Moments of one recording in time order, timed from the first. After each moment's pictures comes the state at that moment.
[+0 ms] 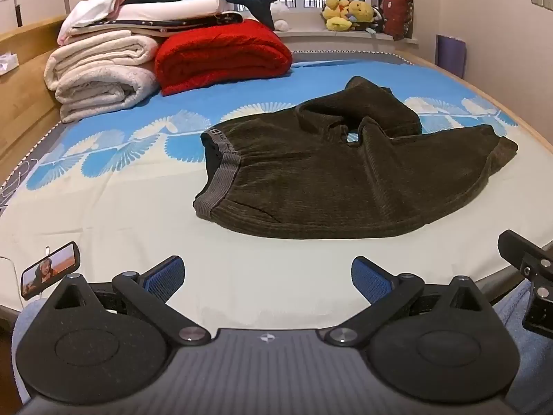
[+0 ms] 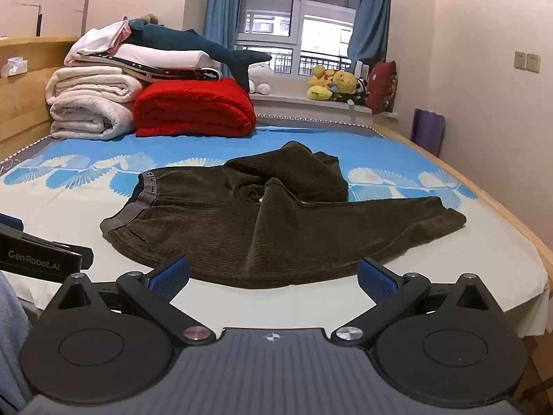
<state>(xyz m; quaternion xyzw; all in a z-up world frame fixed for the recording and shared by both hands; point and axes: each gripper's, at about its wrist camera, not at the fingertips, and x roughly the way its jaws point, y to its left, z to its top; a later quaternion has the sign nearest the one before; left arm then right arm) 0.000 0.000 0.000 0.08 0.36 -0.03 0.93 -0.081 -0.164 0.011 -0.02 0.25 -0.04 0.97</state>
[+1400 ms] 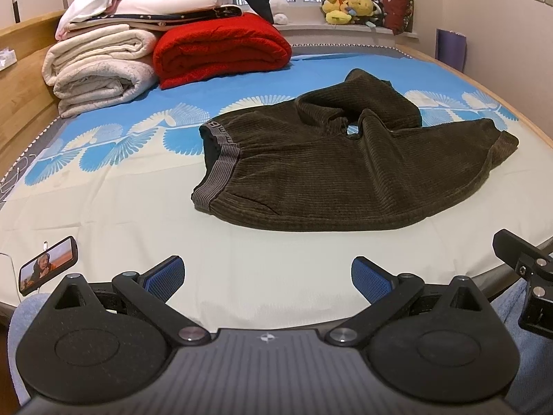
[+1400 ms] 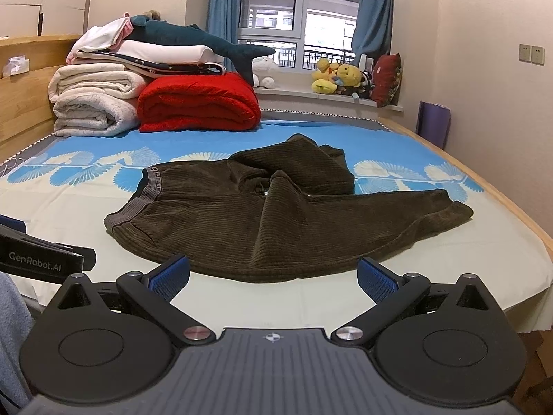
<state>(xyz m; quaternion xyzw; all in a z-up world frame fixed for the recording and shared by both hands) 0.002 0.000 -0.006 0.07 0.37 -0.03 0.93 -0.077 -0.162 0.004 -0.02 0.26 -0.04 0.96</state>
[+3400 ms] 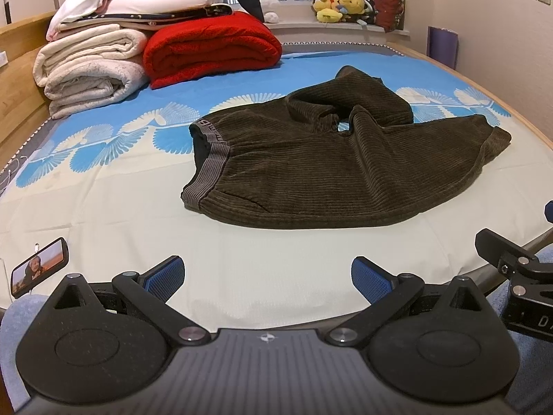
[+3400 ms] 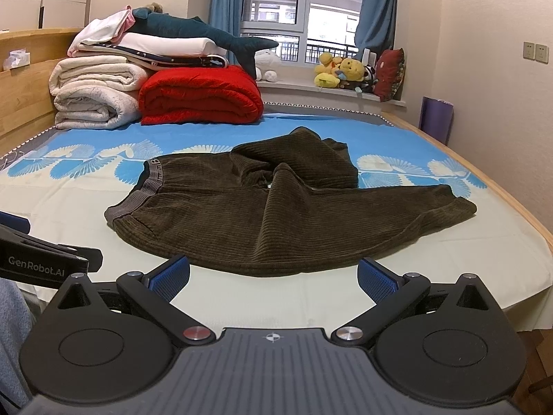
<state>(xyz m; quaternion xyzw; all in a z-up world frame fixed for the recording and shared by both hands) 0.002 -0.004 -0.013 0.07 0.37 -0.04 0.92 -0.072 -0.163 -0.004 -0.02 0.27 -0.03 0.96</state>
